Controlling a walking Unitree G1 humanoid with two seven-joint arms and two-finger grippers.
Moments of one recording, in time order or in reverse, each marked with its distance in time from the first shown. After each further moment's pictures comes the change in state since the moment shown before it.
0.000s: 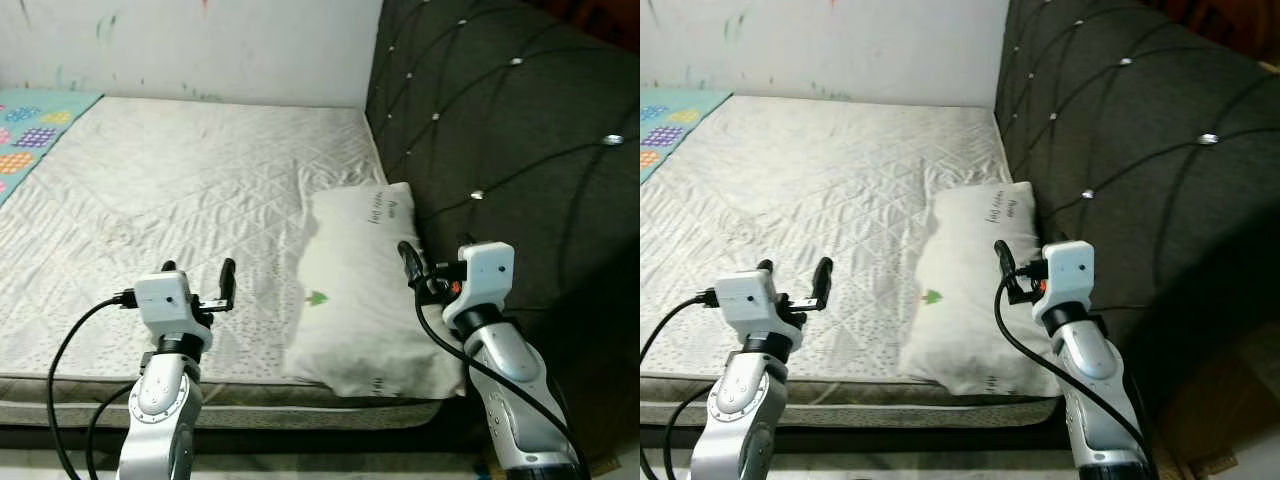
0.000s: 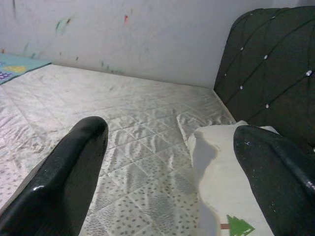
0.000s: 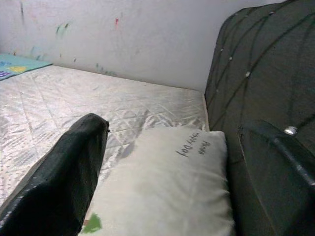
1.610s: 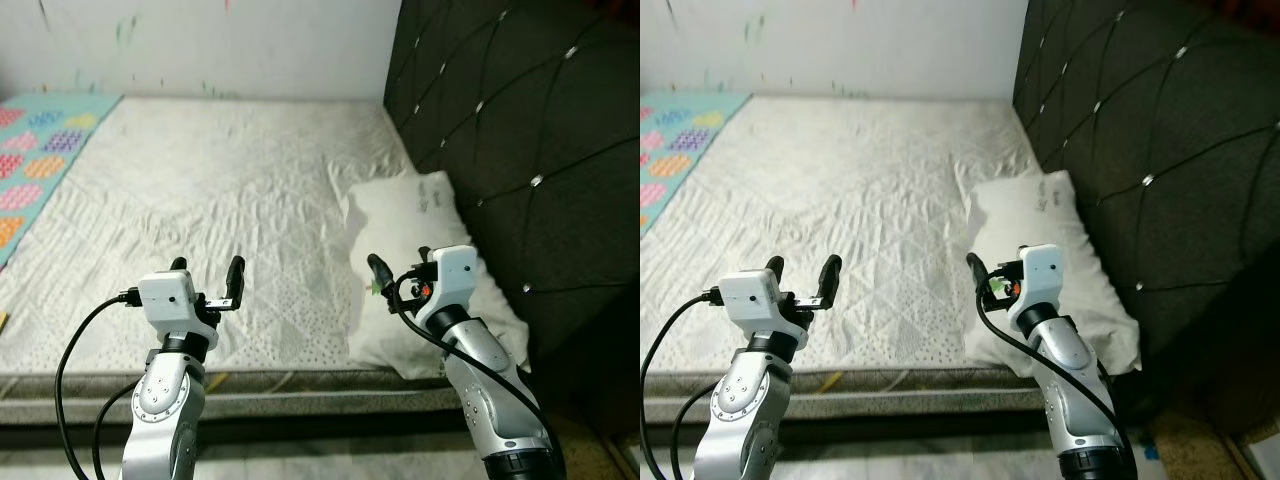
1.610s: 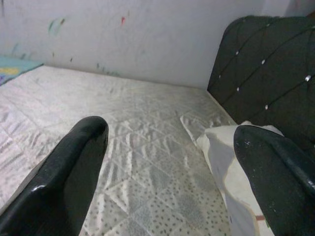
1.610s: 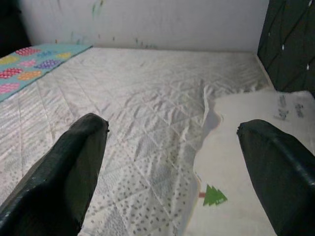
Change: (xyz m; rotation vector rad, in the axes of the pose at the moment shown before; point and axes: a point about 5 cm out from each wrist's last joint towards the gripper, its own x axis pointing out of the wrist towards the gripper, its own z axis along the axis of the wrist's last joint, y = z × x) left arm 0.001 -0.007 0.000 -0.053 -0.023 -0.072; right arm 0.010 0.021 -0.019 0.138 0.122 0.108
